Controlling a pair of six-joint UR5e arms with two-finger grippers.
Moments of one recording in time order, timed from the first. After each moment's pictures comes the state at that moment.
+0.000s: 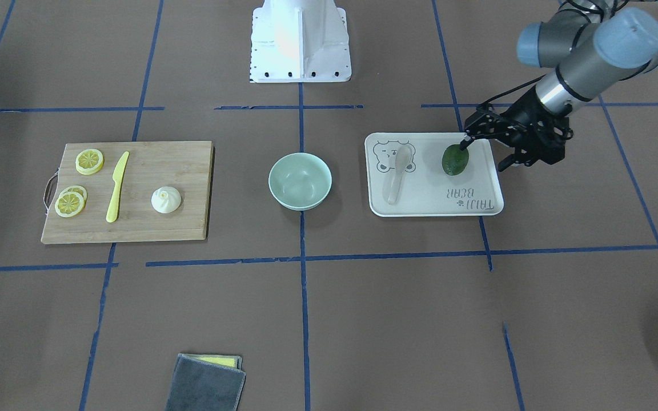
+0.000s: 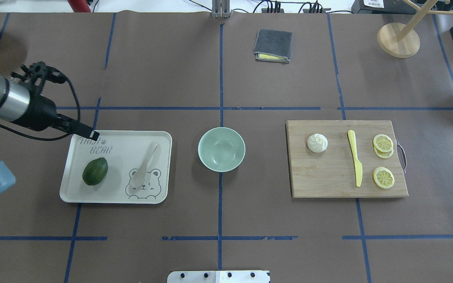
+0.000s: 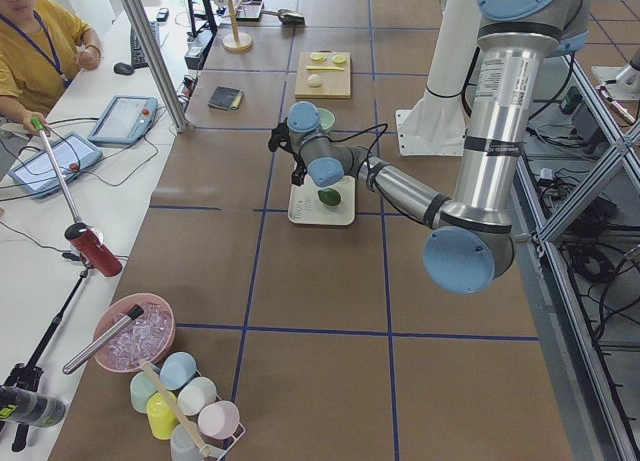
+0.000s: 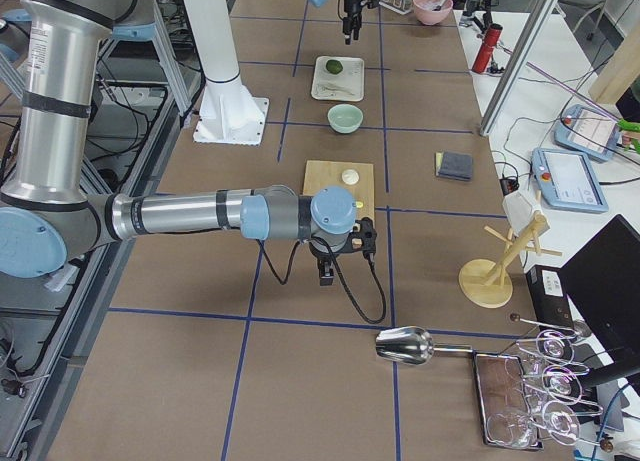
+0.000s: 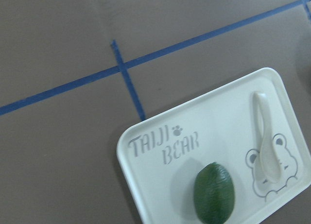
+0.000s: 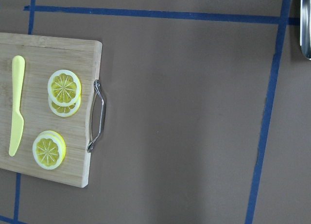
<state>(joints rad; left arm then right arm) -0.81 -1.76 -1.85 -2.10 -2.20 -0.77 1.48 -1.78 1.89 -1.65 2.56 -0.03</state>
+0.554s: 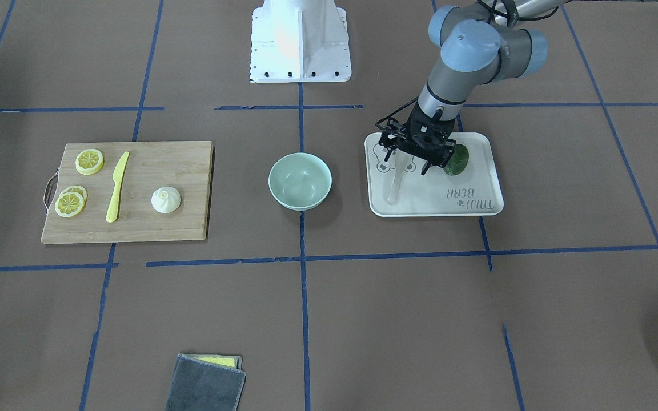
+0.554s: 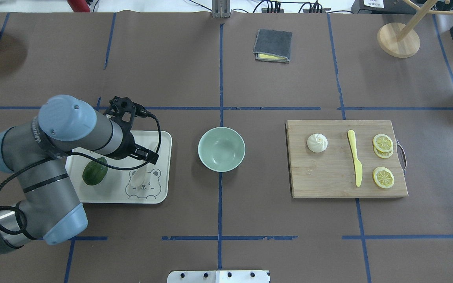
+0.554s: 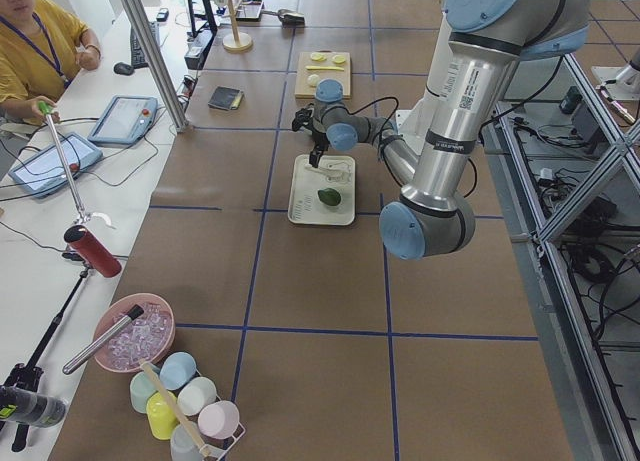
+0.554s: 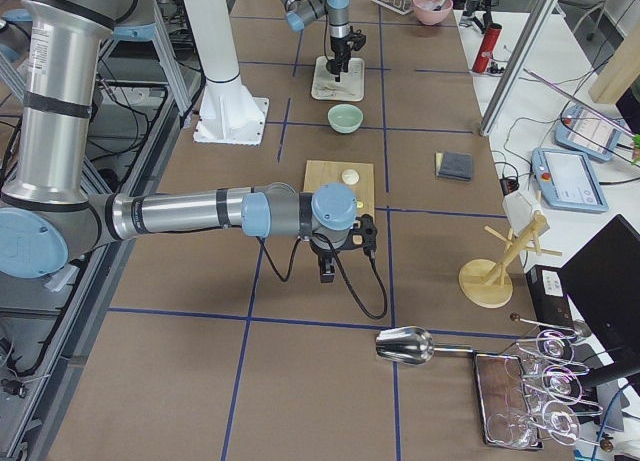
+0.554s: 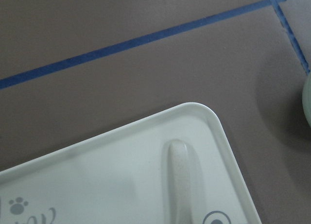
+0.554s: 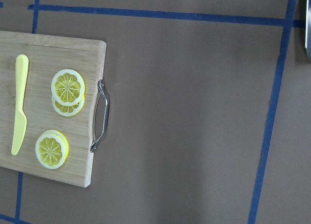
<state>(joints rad) -0.56 -1.96 -1.81 -1.80 -1.89 -0.82 1.47 -1.78 1.90 -1.65 2.55 -0.03</state>
